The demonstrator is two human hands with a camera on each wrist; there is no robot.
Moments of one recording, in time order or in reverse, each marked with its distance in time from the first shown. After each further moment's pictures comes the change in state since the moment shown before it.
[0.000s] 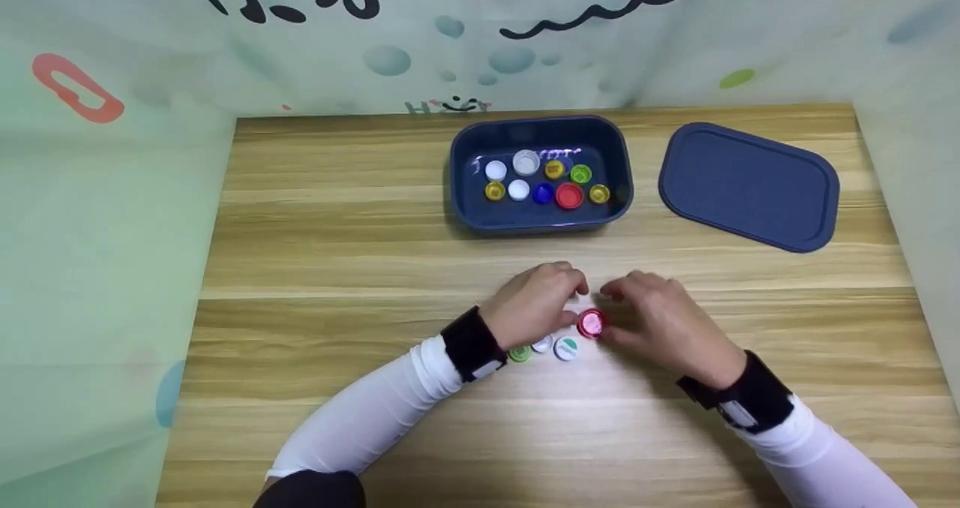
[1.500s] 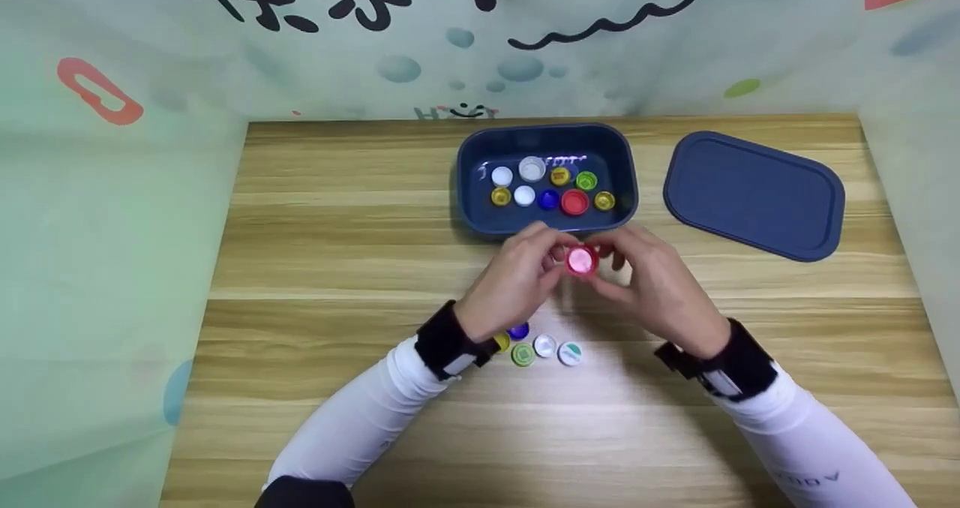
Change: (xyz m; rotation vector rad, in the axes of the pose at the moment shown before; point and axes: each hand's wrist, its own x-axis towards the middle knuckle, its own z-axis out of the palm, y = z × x) left_hand -0.022 0.002 -0.050 -0.354 0.374 -0.017; right_hand 0.049 -0.032 -0.035 0.188 0.214 -0.070
